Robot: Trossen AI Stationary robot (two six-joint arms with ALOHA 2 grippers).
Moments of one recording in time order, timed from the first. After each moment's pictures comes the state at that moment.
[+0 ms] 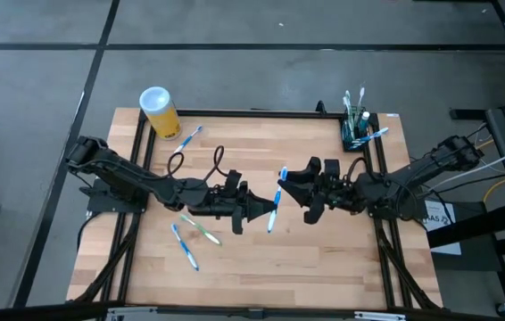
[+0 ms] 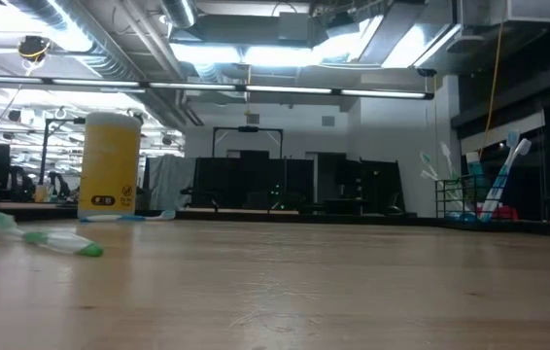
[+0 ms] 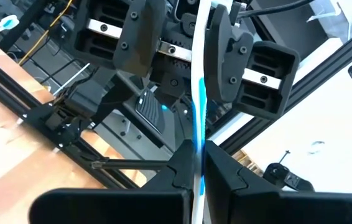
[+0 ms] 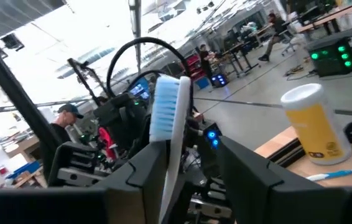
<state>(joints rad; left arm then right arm) -0.33 1.53 1.12 0.54 -0.35 -0.82 0.45 1.27 0.95 0.53 0.65 0.43</state>
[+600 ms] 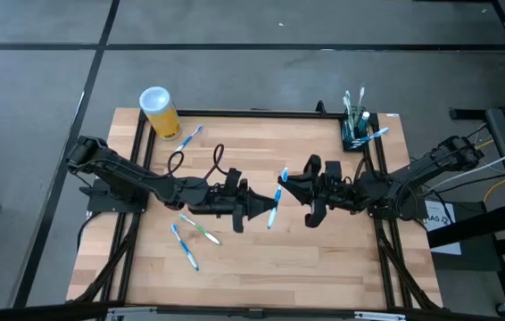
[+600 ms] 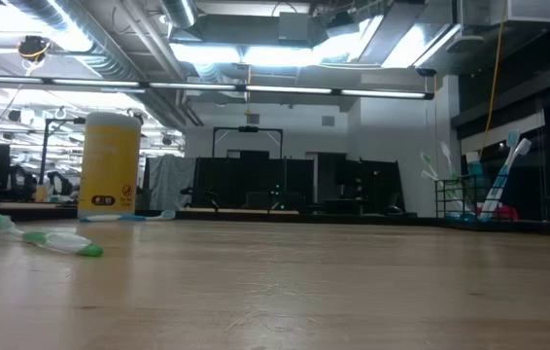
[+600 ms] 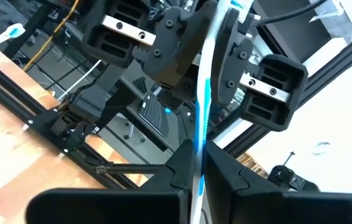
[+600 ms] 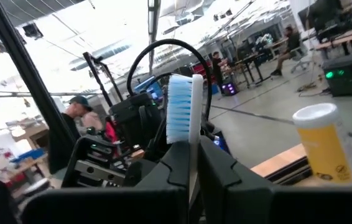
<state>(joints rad) -0.33 1.53 1.12 0.53 -0.35 -0.81 0.44 1.27 0.95 0.59 0.60 0.31</state>
